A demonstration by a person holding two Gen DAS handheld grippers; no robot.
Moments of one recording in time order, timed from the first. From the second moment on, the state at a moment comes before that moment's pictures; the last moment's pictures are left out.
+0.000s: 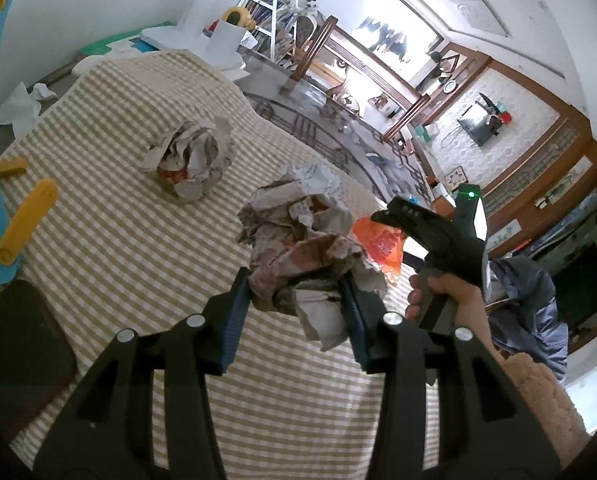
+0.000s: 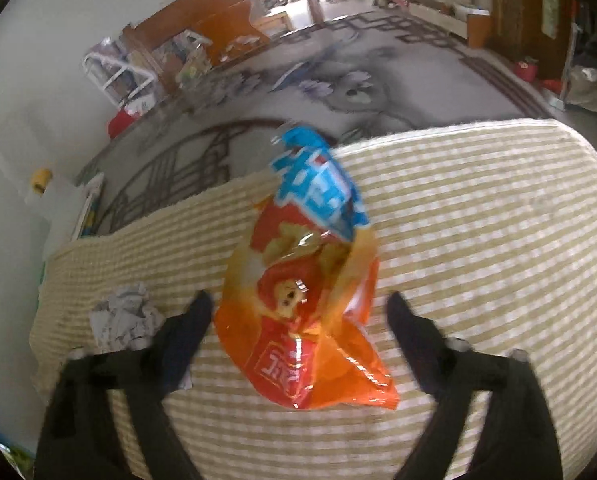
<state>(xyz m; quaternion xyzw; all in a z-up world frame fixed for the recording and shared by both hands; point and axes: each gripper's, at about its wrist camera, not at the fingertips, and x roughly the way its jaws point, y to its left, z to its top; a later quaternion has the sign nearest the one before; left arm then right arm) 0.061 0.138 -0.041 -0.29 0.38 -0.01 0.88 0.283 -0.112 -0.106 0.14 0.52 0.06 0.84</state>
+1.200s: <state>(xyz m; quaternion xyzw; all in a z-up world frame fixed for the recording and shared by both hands) 0.075 0.083 -0.054 -0.18 0.41 -0.01 0.89 0.061 -0.246 -0.058 0.01 0.44 0.13 0.89</state>
